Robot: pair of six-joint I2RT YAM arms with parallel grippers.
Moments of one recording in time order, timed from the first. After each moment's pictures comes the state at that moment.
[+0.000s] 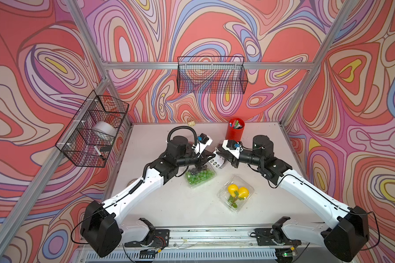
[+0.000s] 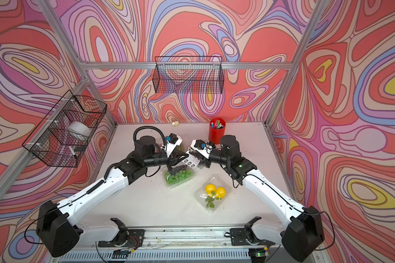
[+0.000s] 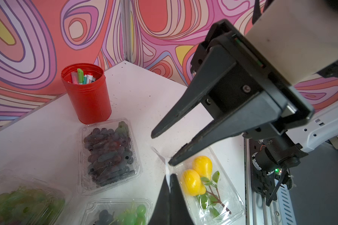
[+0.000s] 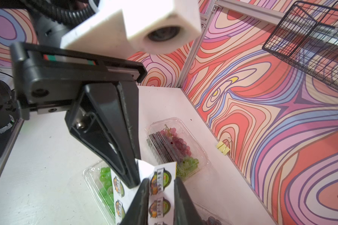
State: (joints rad) left arm -0.61 1.29 1.04 -0.11 0.57 0.00; right arm 0.51 1.21 0.99 -0.05 -0.58 -0.52
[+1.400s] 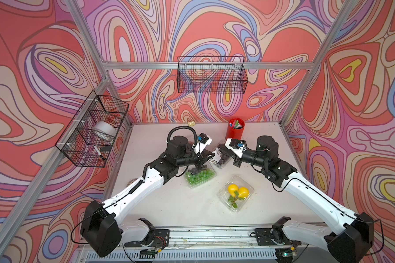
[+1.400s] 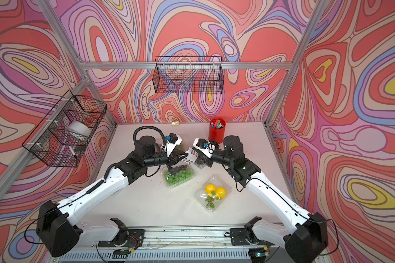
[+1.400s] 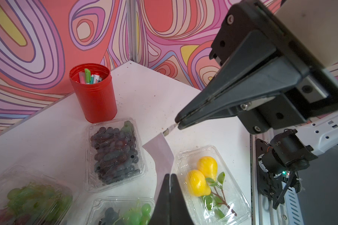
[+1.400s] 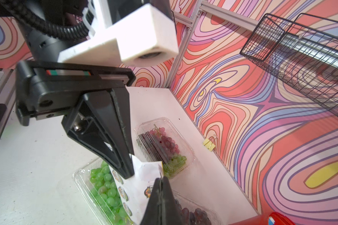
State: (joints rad) left arm -0.61 1.29 1.04 -0.11 0.54 0.01; right arm 0.51 1.16 0.99 -0.07 -0.50 -0.52
